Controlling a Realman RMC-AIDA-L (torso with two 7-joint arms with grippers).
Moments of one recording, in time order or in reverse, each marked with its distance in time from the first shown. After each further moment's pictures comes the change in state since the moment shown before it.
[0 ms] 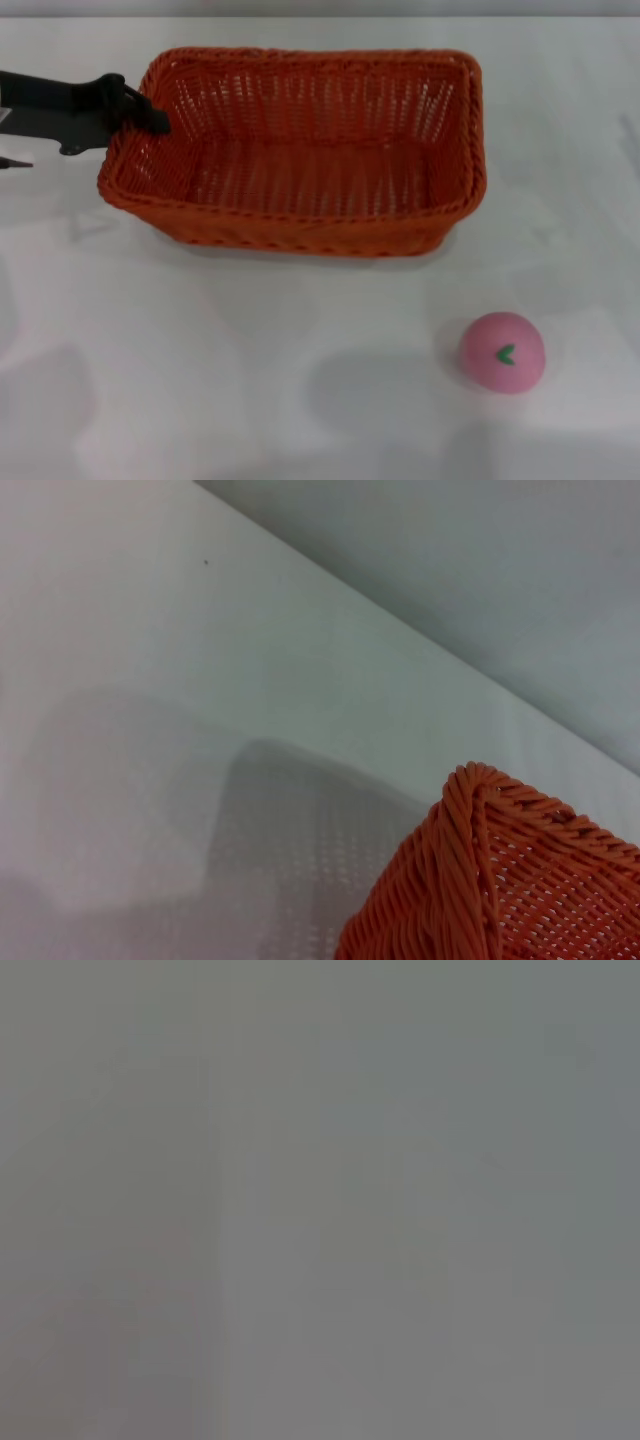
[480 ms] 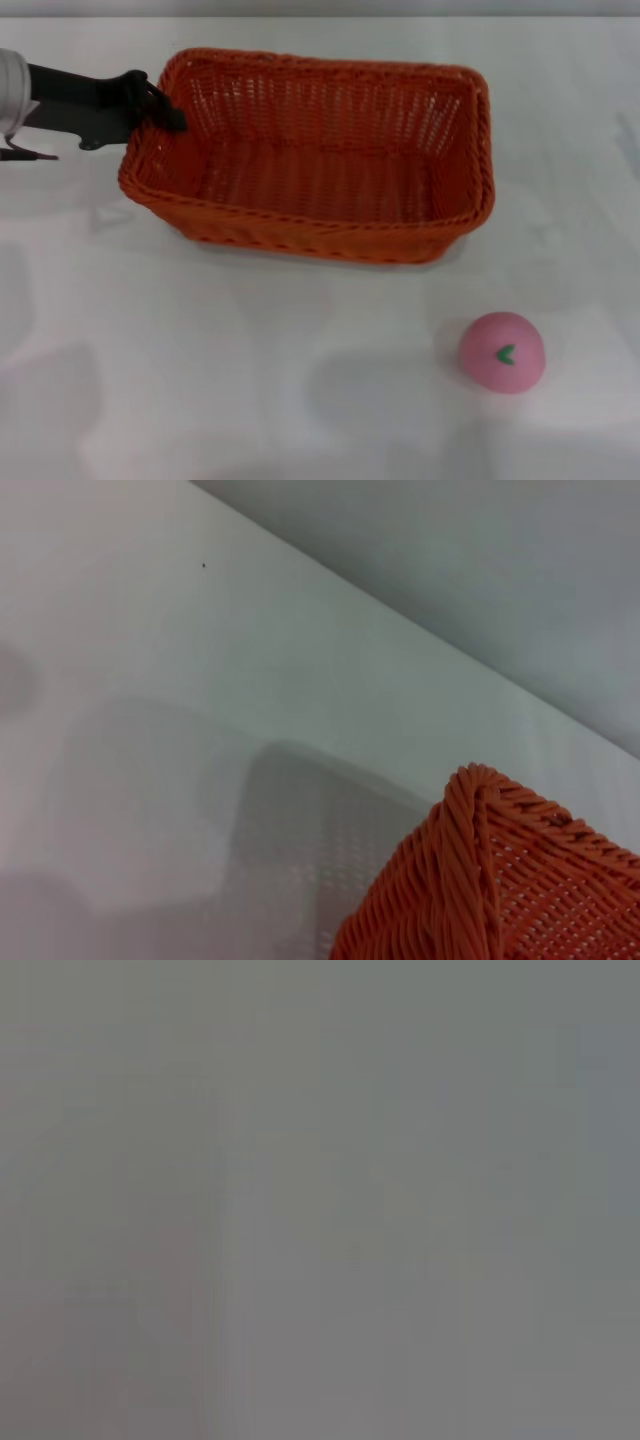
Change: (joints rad) left arm -0.028 -0.011 0.077 0.015 0.005 0.069 -0.057; right arm 0.009 0.002 0.002 0.004 0.000 -0.002 0.000
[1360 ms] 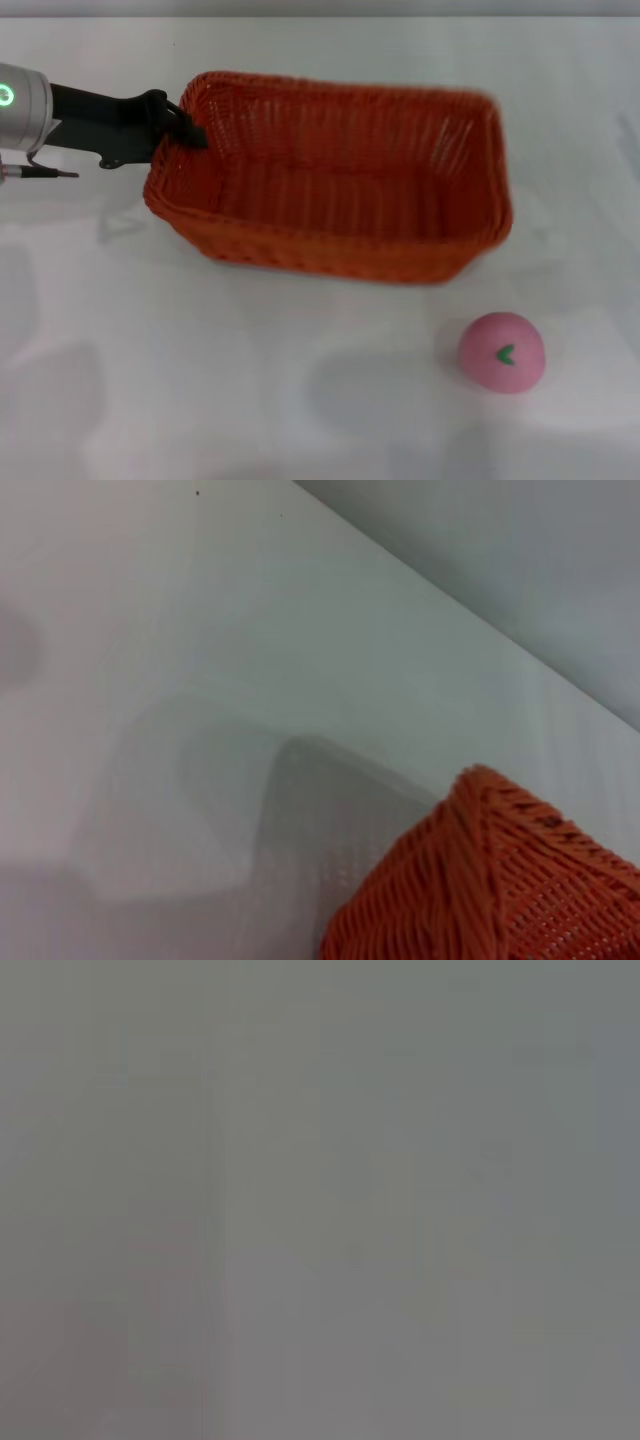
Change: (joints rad) left arm -0.010 -0.008 0.004 0.072 -0.012 0.020 0.014; right arm -0.006 -0.002 -0.004 0.000 0.000 0.002 0.000
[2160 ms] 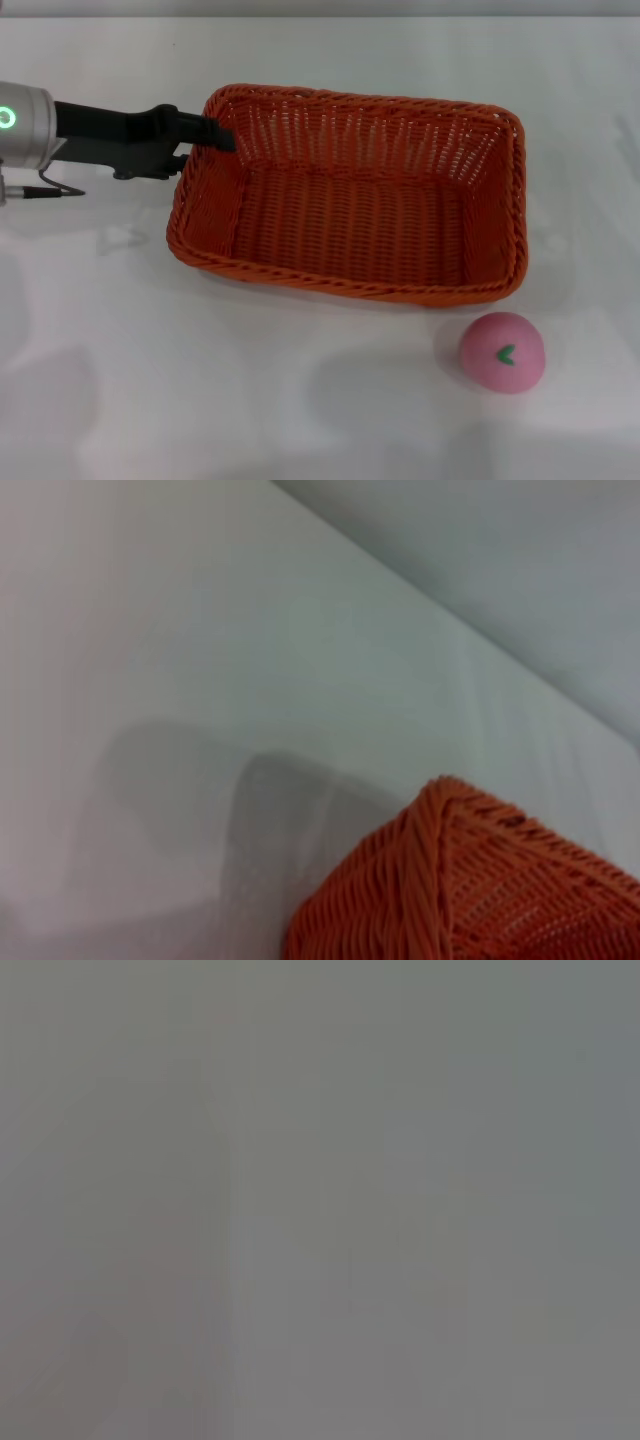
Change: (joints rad) left arm 0.025 0.006 -0.011 0.057 -0.097 -0.031 0.151; right arm -0.001 0.000 -0.003 0.000 -0.005 0.006 0.002
